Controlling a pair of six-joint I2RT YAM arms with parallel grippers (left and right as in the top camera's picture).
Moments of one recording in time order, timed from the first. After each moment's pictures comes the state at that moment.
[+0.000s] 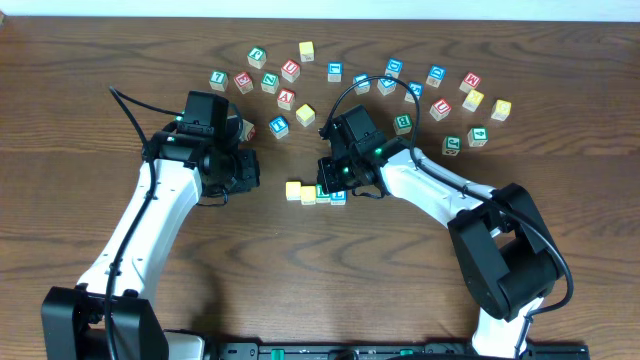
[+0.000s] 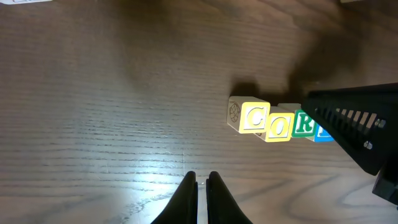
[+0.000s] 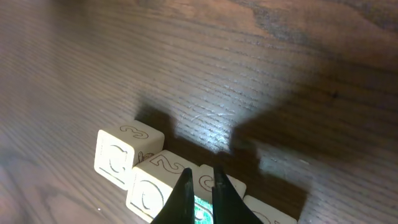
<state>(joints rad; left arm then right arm) -0.15 1.53 1.13 -0.89 0.24 -0.30 0.57 1.96 1.24 -0.39 -0.35 0.38</state>
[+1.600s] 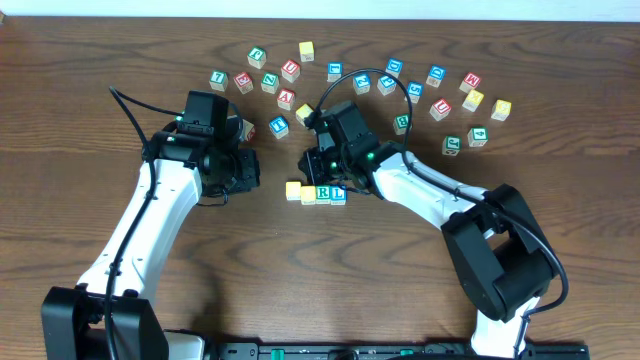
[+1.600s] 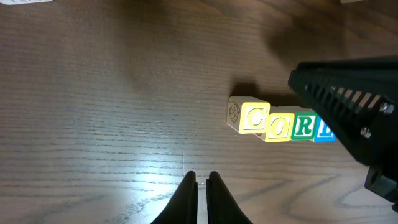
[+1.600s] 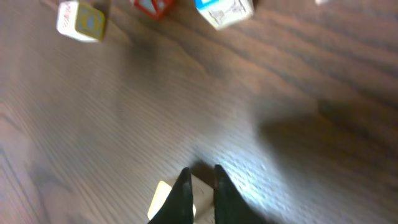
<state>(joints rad) -0.15 1.53 1.13 -0.89 0.24 -0.30 0.61 1.98 1.24 -0.16 -0.36 0.38</state>
